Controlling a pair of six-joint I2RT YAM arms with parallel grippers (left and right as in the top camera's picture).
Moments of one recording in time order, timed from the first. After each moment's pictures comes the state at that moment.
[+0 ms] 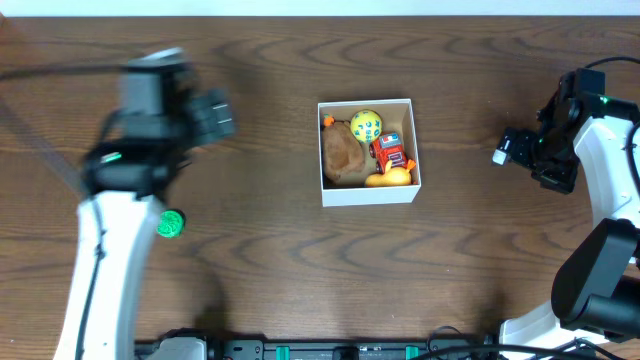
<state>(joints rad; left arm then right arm) 0.00 1.31 1.32 -0.87 -0.11 -0.33 -0.24 1.76 1.38 -1.10 -0.07 0.23</state>
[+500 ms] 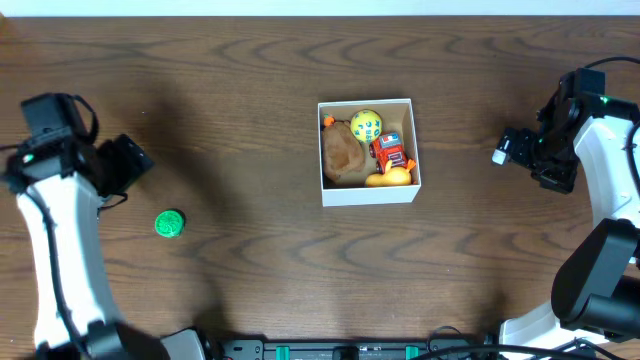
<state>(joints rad) 0.39 1.46 1.26 -1.07 -0.03 -0.41 -0.24 1.76 1.38 -1.10 -0.08 0.23</state>
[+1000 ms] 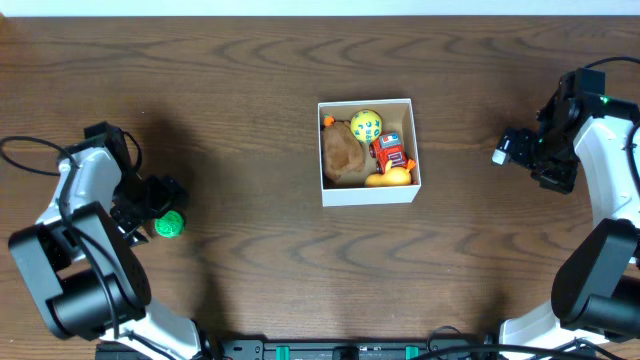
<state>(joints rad) 0.39 1.82 1.11 -1.00 0.06 -0.41 -0.24 1.76 1.38 -1.10 -0.08 0.23</state>
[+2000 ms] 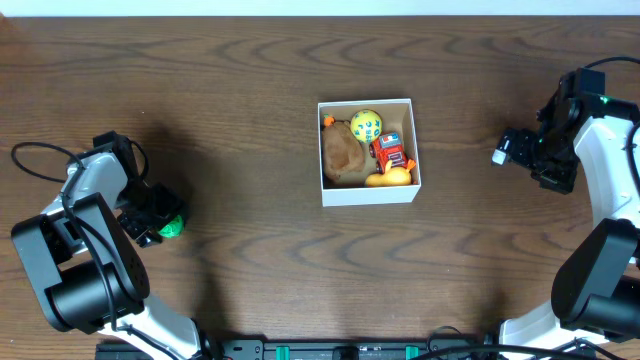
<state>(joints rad) 0.39 1.85 1.06 -0.95 0.07 -0.41 -0.24 1.76 1.38 -1.10 -0.08 0.23</state>
